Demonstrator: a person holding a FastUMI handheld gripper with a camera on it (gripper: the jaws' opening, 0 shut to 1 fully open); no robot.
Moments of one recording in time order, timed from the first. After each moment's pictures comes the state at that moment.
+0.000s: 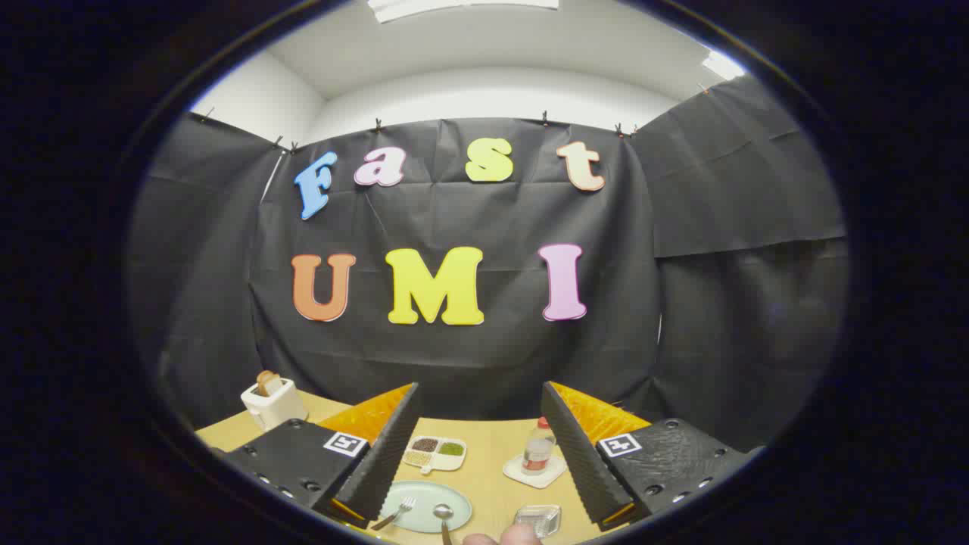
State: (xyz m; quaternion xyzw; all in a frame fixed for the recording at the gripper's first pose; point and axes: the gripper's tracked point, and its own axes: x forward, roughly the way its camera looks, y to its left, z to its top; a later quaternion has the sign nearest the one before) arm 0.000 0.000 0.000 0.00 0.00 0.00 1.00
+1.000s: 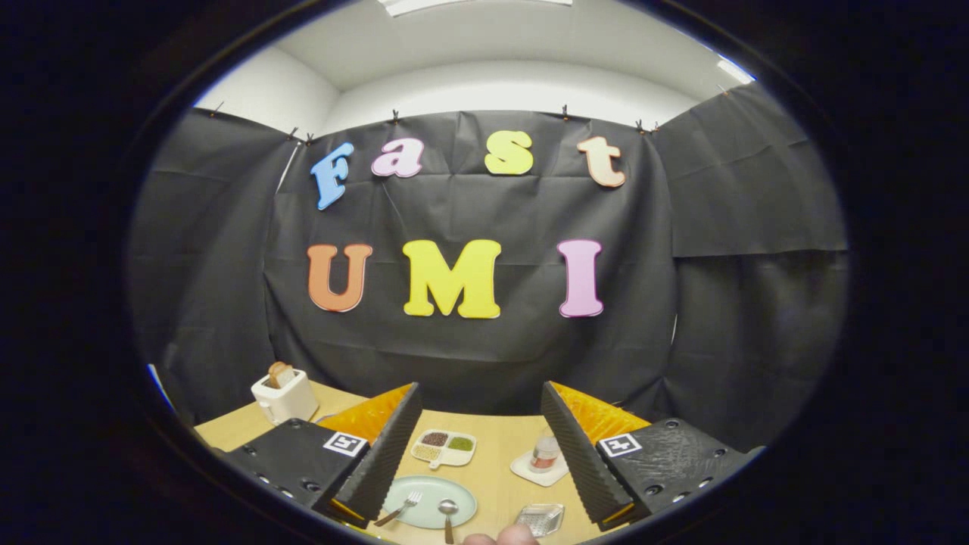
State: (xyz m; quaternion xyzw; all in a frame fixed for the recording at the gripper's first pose) arm 0.006 0.015 0.001 -0.01 0.02 0.03 1.00
